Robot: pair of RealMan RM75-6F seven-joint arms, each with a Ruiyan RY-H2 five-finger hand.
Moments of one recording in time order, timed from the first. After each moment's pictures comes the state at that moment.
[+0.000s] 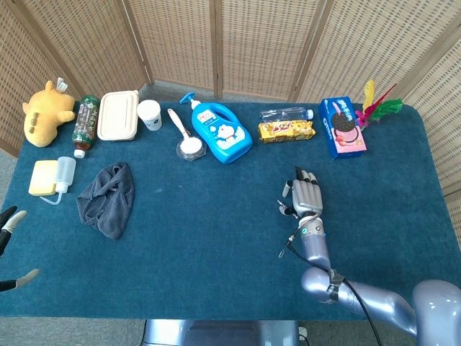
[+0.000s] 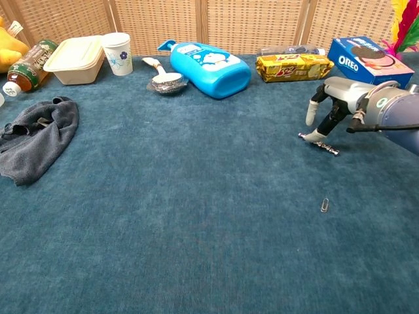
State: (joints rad) left arm -0.01 -0.83 0.04 -1.88 1.58 1.49 -0.10; right arm 0.79 -1.71 0.37 -1.41 -0.47 1.09 -0.64
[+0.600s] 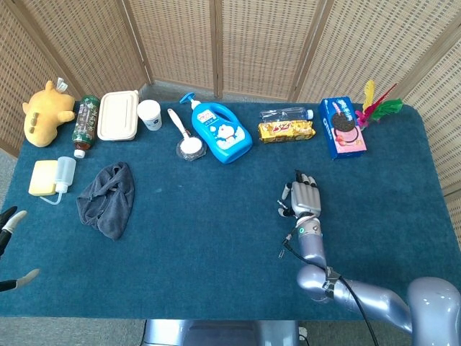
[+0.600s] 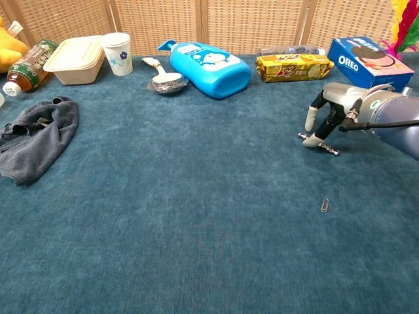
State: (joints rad) left arm -0.01 -0.83 0.04 -1.88 1.58 1.49 -0.11; right arm 0.82 -1.72 0.38 -1.40 -0.37 1.11 -0.67
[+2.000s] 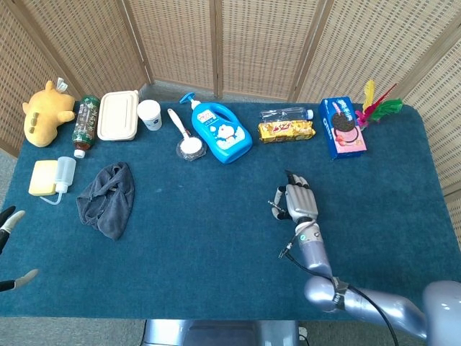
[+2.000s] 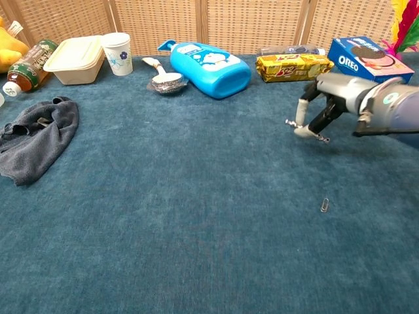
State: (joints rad) left arm -0.01 -0.82 0.04 -1.88 1.58 1.50 -0.13; right arm 0.76 -1.63 0.34 -1.59 -0.54 1.09 -0.53
